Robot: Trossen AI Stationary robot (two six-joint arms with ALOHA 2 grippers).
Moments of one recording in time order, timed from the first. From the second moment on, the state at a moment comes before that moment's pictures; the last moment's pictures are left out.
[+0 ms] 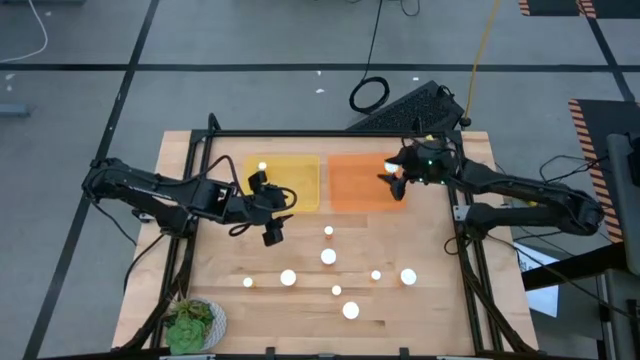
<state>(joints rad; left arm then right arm) -0.21 1.30 1.17 -0.69 -0.44 -0.26 -0.45 0.96 0.57 -0.16 -0.06 0.07</state>
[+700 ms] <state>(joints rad) -0.28 1.30 1.11 -0.70 -0.45 -0.29 0.07 1.33 0.87 -0.16 -0.06 -0.07</state>
